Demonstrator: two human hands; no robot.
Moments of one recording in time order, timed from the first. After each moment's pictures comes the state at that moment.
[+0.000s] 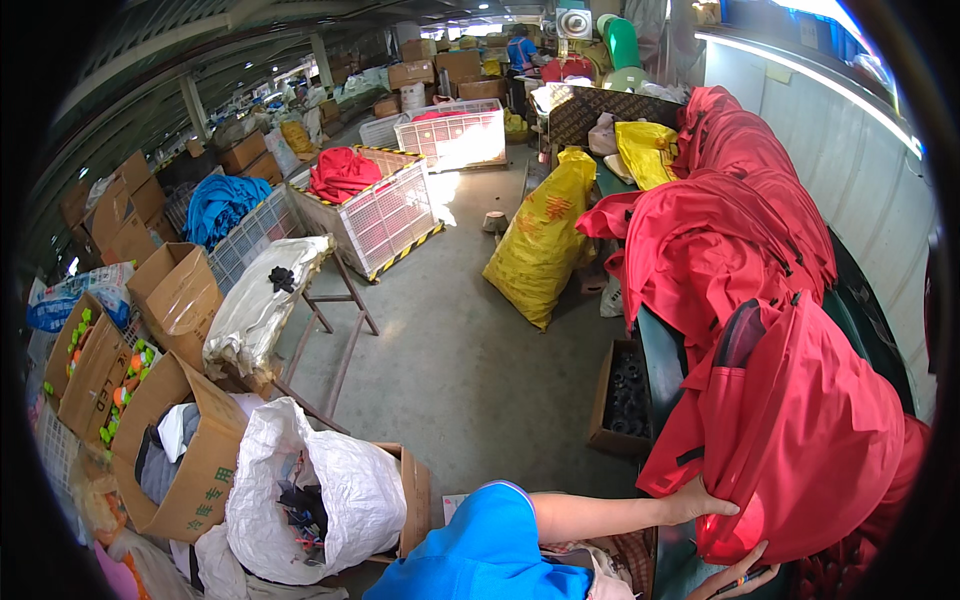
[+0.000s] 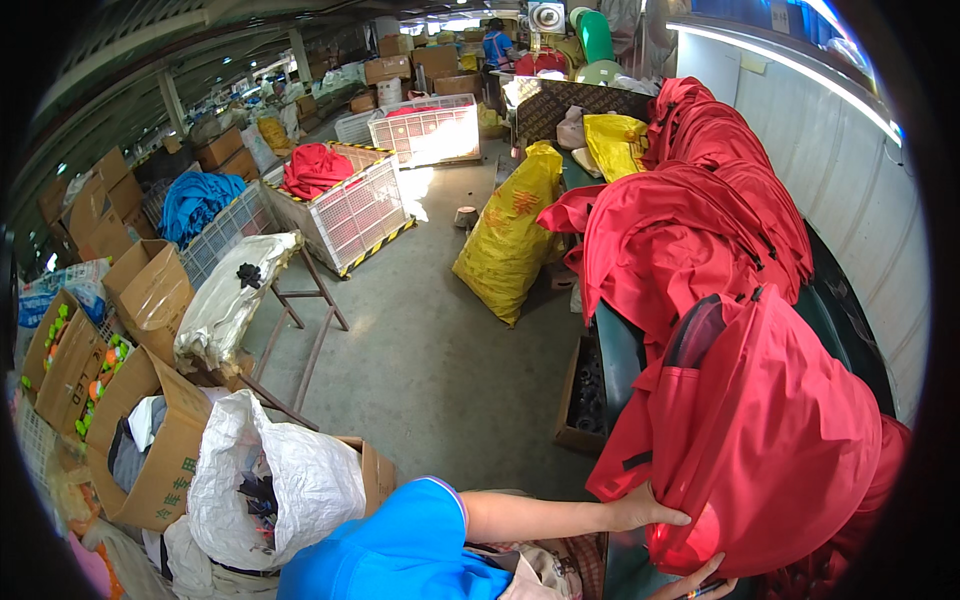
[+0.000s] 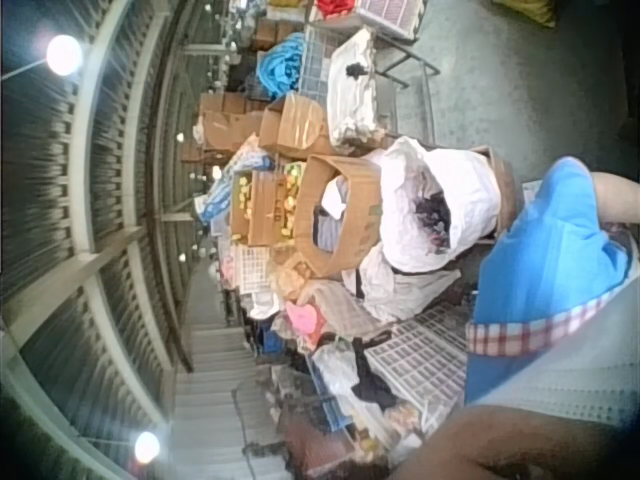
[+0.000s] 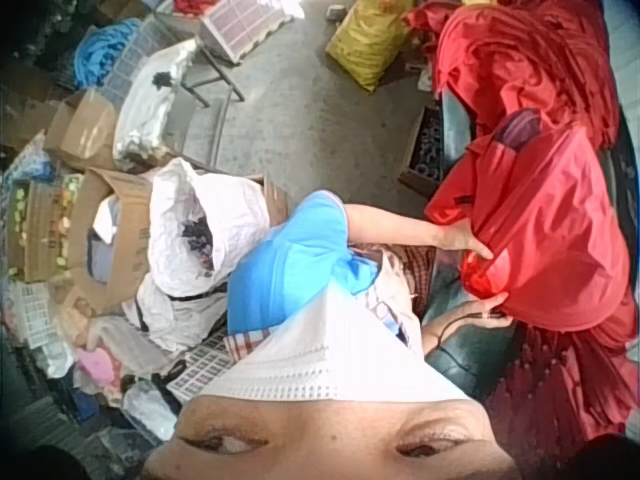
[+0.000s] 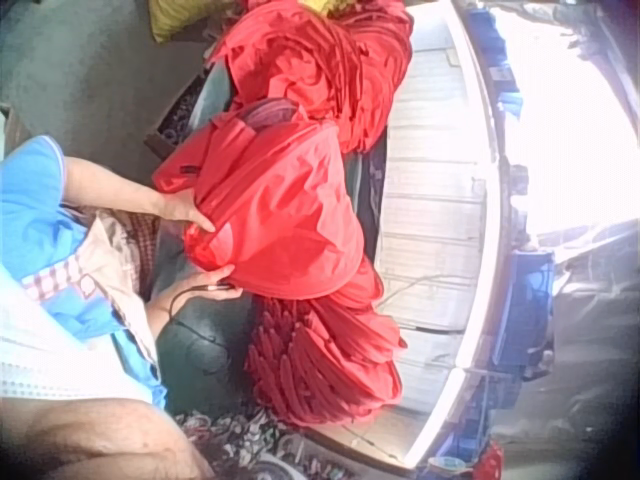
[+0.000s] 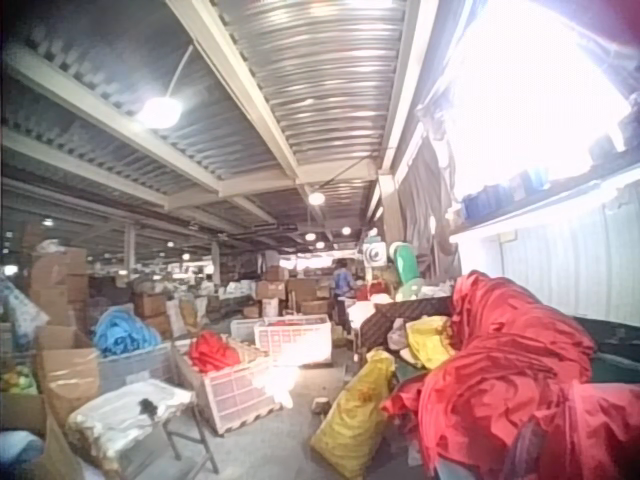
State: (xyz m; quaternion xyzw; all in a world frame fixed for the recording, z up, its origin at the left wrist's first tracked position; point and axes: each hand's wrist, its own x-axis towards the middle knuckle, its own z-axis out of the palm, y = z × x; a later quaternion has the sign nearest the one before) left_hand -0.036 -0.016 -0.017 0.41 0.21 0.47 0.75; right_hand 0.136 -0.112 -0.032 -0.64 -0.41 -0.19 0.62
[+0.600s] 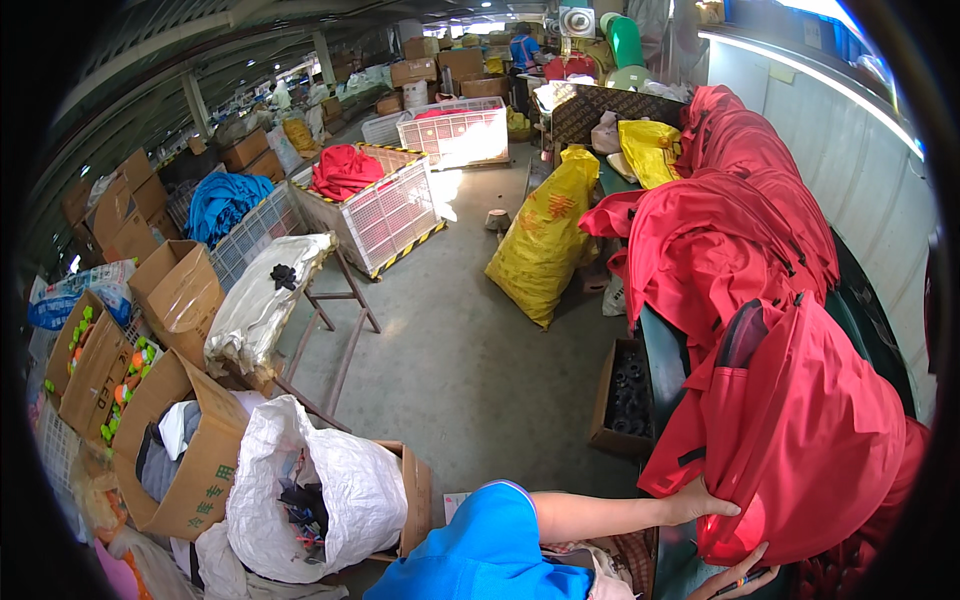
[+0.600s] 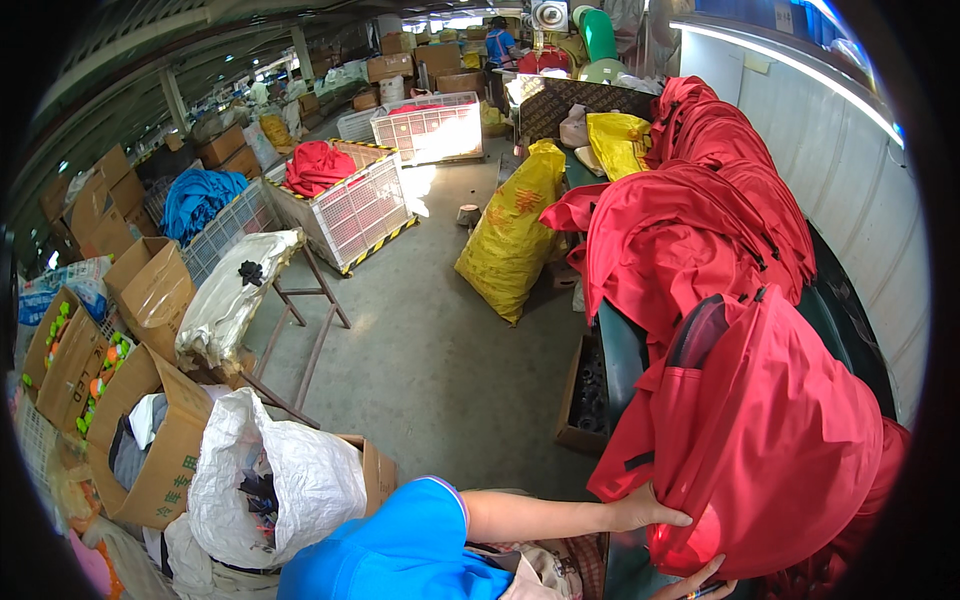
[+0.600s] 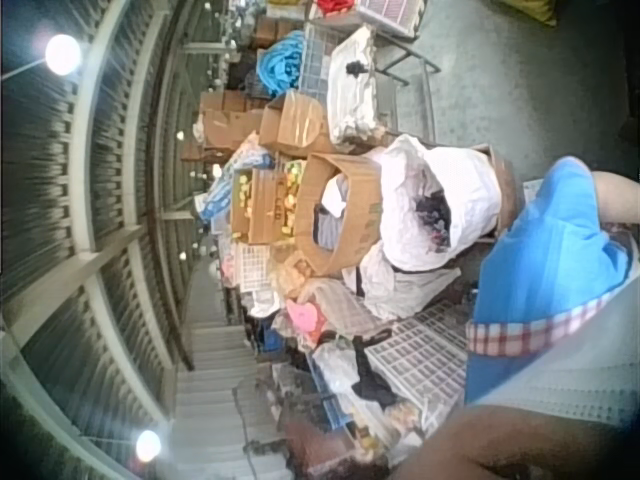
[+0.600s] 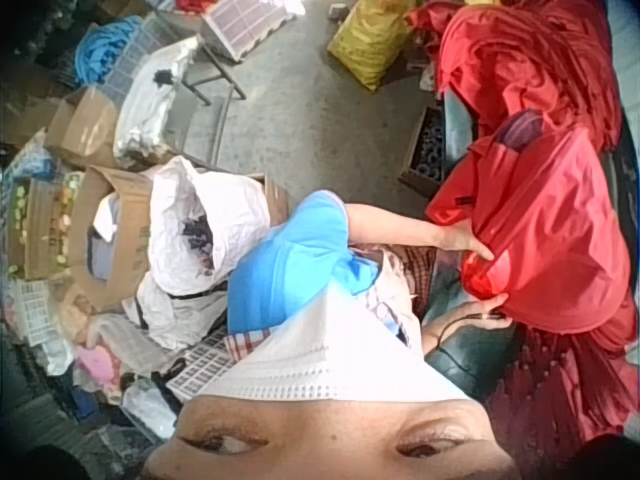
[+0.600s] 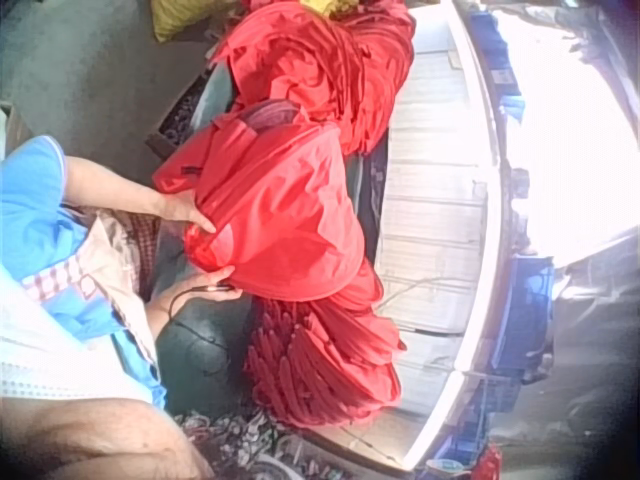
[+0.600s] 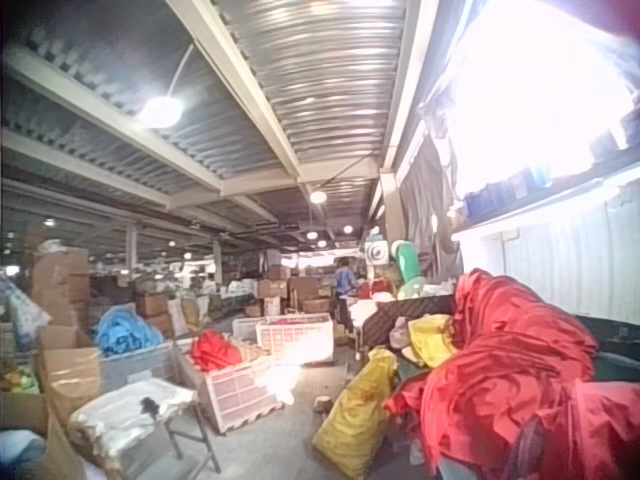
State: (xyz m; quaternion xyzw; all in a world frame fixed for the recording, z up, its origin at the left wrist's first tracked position) left_hand -0.039 -0.012 -0.020 0.40 0.18 0.45 0.78; right_hand 0.138 -0.116 -0.035 -0.65 -0.41 -0.15 0.62
